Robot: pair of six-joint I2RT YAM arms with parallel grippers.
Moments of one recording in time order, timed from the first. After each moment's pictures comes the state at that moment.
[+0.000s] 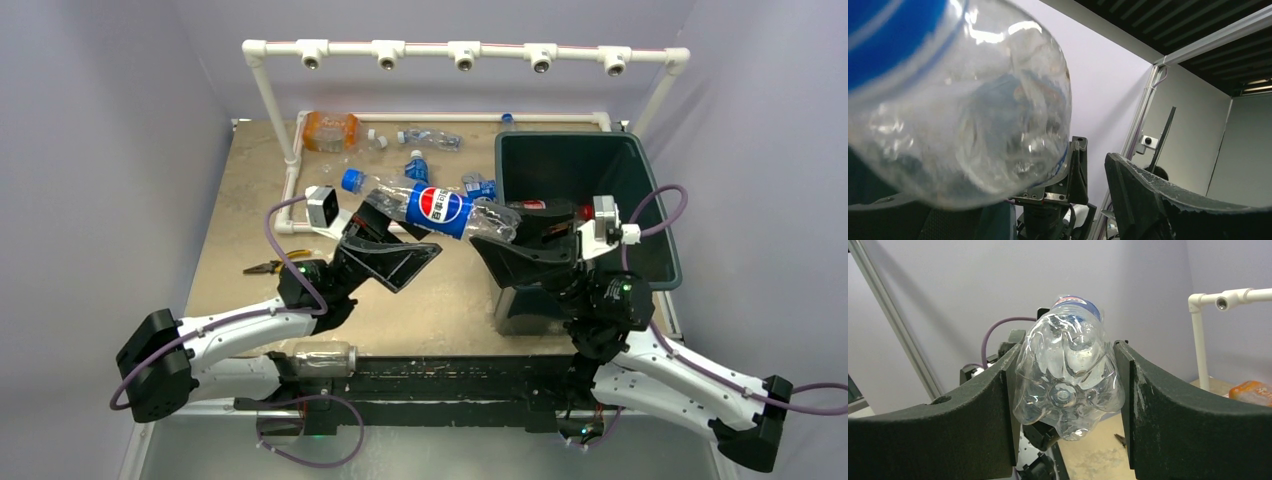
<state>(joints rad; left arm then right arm) -0.98 1.15 0.68 1.40 0.20 -0.89 0.98 0.73 0.66 0.85 -0.03 0.43</state>
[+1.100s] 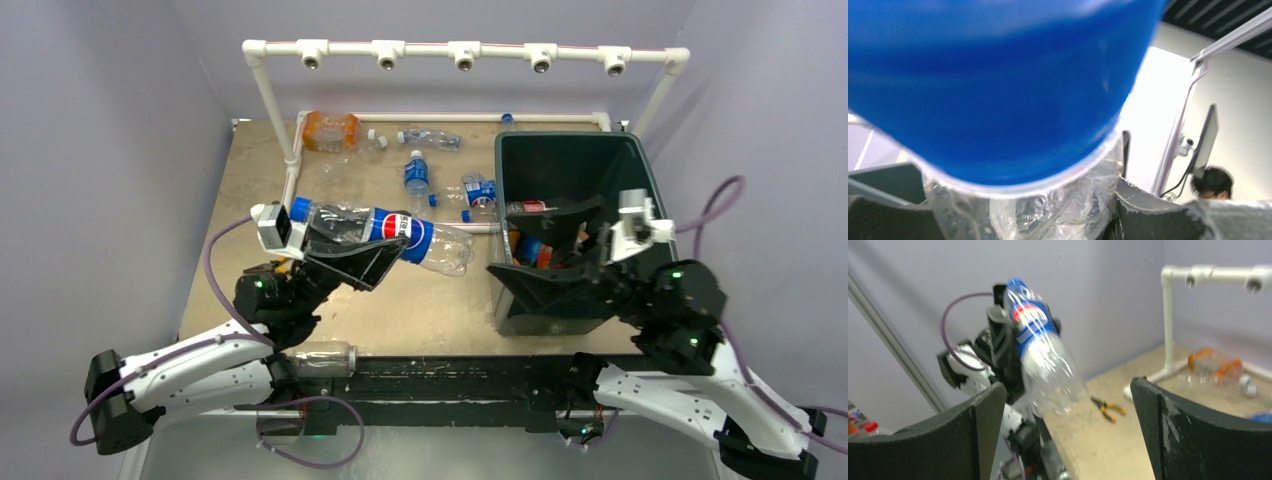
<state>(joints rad) -1.01 0.88 0.62 1.18 0.08 -0.65 0.97 0.59 0.97 0.00 -0.09 0.31</state>
